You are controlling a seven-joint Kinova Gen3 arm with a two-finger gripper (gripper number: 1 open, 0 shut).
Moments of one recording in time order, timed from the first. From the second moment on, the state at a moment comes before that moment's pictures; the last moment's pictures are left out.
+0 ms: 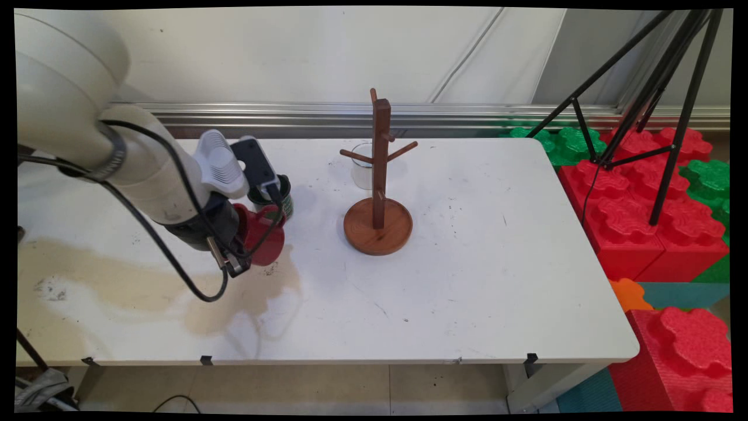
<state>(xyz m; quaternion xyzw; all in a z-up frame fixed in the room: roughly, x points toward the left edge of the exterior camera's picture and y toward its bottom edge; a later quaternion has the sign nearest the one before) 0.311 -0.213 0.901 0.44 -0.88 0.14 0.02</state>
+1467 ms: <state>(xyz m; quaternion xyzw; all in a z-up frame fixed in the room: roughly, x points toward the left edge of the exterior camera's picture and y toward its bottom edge) 0.281 -0.265 0.866 0.42 -0.90 0.08 -0.10</state>
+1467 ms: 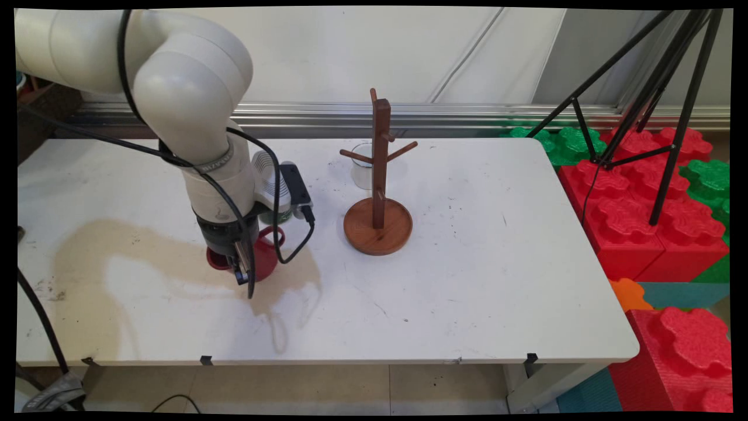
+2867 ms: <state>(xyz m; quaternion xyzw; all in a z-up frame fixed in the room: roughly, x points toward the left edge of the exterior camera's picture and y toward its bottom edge) 0.276 -0.287 0.834 0.43 -0.89 0.06 -0.13</state>
